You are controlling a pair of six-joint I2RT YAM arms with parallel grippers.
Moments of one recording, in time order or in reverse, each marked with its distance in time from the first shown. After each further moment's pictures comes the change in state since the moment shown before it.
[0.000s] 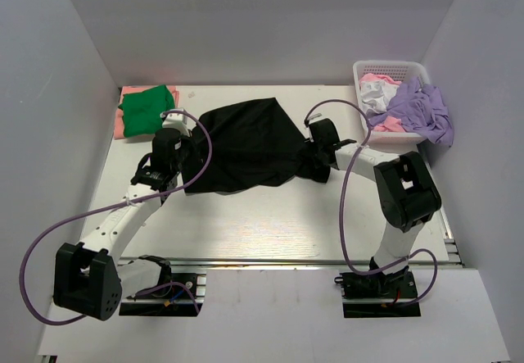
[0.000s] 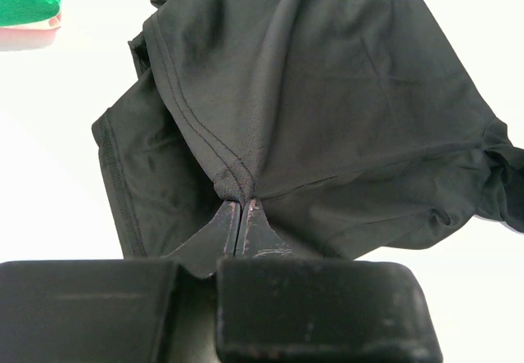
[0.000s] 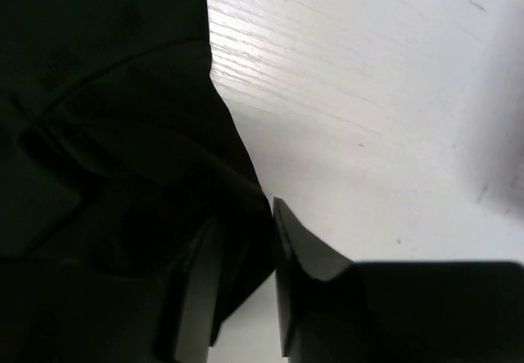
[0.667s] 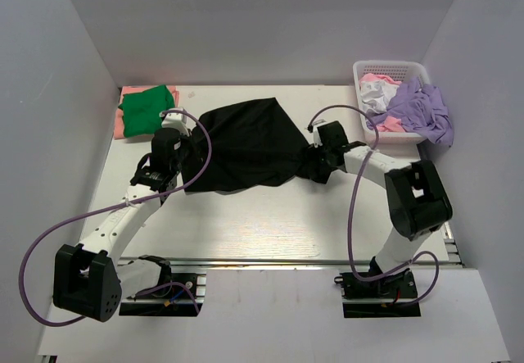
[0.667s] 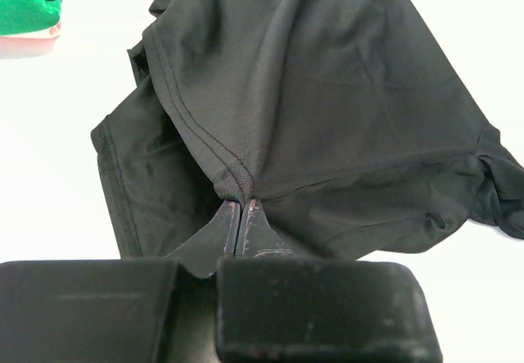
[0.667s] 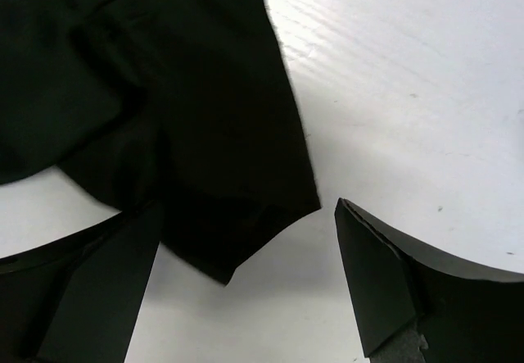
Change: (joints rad) left arm 0.000 -0.006 0.000 0.015 0.002 -0.001; right arm -0.047 -0.106 -0.069 -0.088 -0.232 -0.004
